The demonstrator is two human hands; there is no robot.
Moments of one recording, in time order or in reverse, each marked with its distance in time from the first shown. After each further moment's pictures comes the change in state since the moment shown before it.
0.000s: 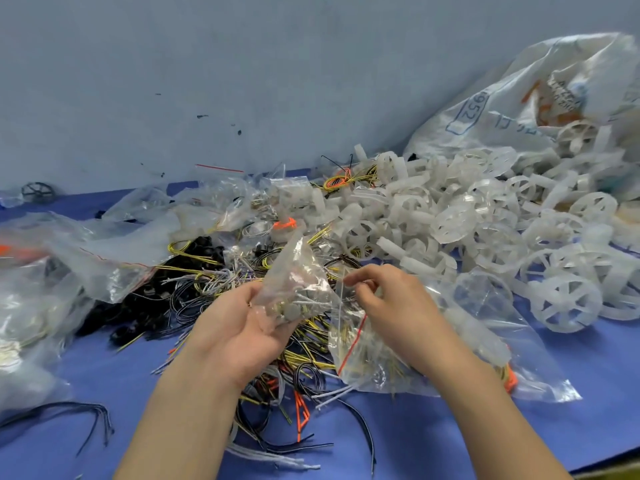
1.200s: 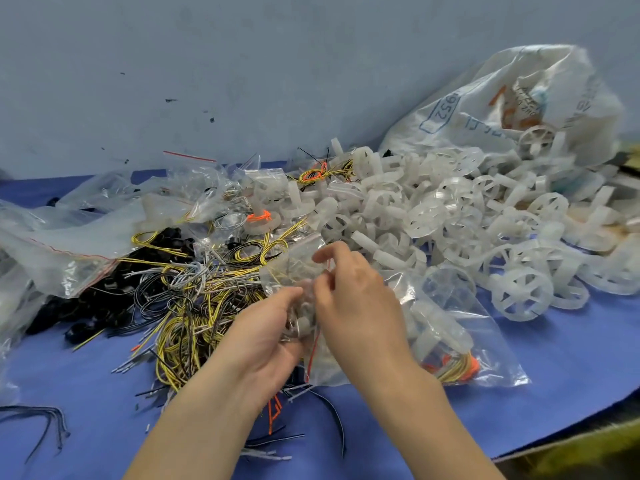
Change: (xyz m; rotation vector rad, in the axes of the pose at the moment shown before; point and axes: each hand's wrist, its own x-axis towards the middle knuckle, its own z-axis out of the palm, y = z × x) left_hand 0.023 -0.054 0.009 0.410 0.106 0.121; right_hand -0.026 -0.043 0.008 -0.108 0.216 -0.041
